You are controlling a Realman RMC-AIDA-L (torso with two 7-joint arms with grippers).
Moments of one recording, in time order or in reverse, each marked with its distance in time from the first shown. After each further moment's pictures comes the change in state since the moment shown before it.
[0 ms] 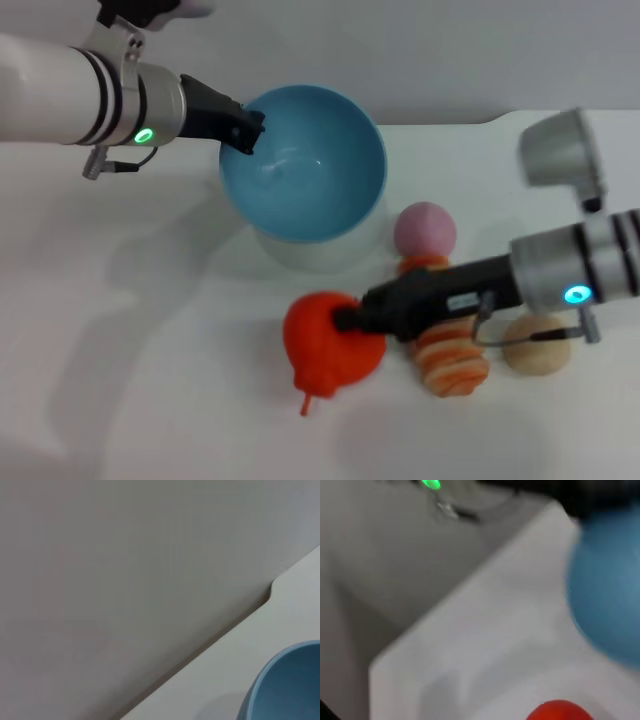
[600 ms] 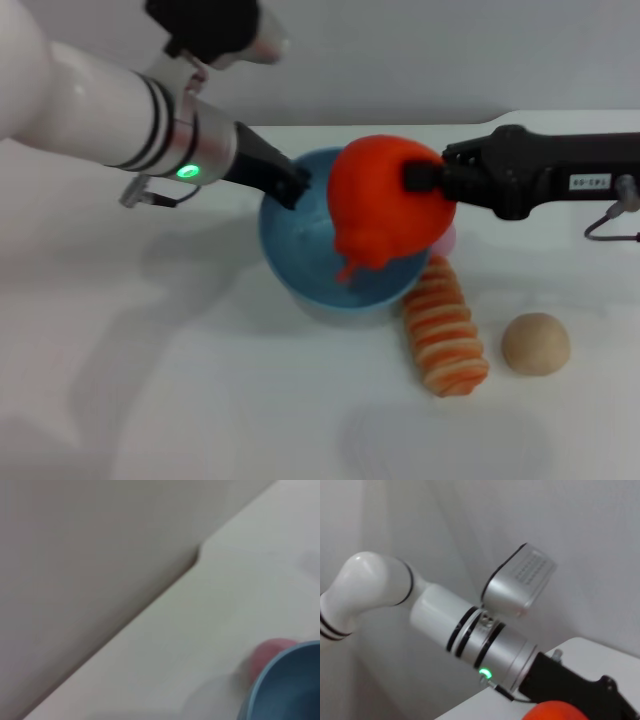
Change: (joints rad) left arm -0.045 -0.003 0.095 0.023 -0.026 0.158 -0.010; right arm -0.146 -0.011 0.251 -0.440 0.102 -0.280 0.067
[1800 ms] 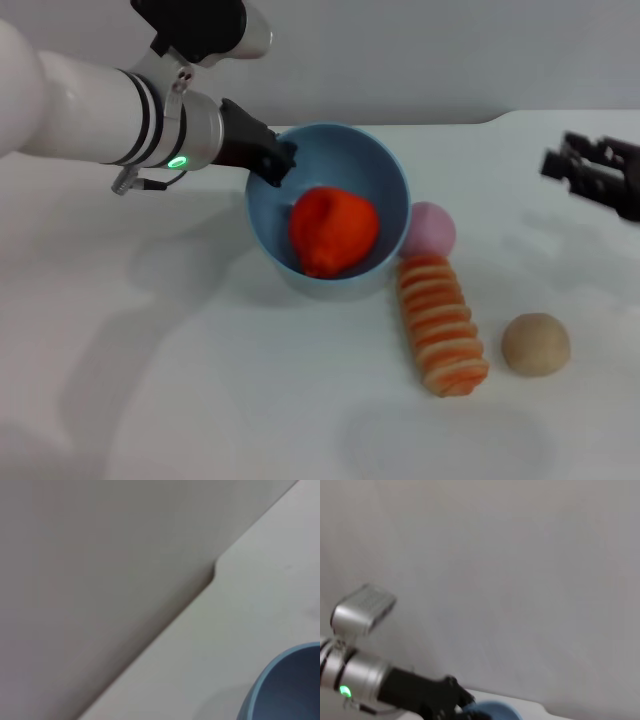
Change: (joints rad) left arm 0.020 0.007 0.000 -0.054 -0.002 -0.155 0.079; right arm -0.139 0.000 0.344 0.204 -0.039 0.093 -0.319
